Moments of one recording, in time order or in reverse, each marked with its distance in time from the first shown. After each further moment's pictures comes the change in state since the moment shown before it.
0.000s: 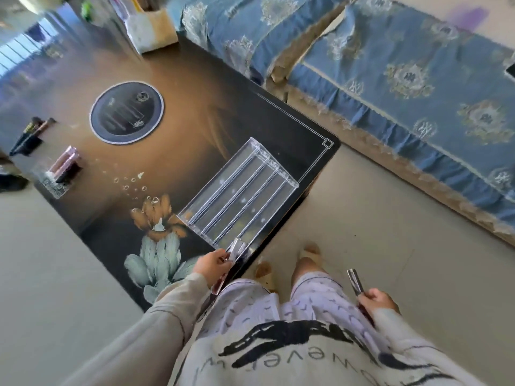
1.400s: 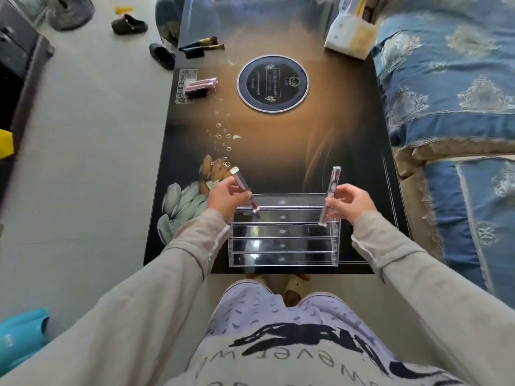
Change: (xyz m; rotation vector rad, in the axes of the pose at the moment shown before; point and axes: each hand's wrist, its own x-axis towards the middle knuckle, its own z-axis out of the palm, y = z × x) left_hand 0.015 0.055 -0.097 -0.994 0.745 -0.142; right_hand 0.020 -0.393 0.035 -0.377 -0.615 -0.982
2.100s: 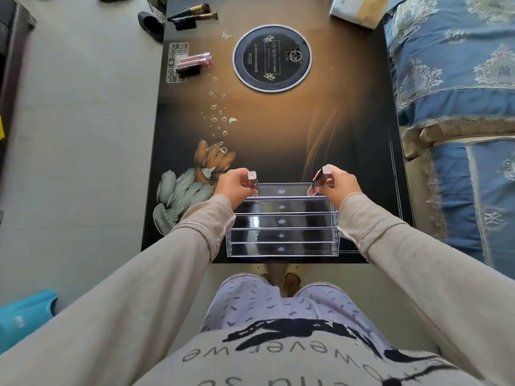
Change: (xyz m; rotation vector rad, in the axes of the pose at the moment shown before) left_hand 0.023 0.003 0.021 0.289 -0.108 0.026; right_hand 0.026 -0.014 0.022 -0.458 0.009 -0.044
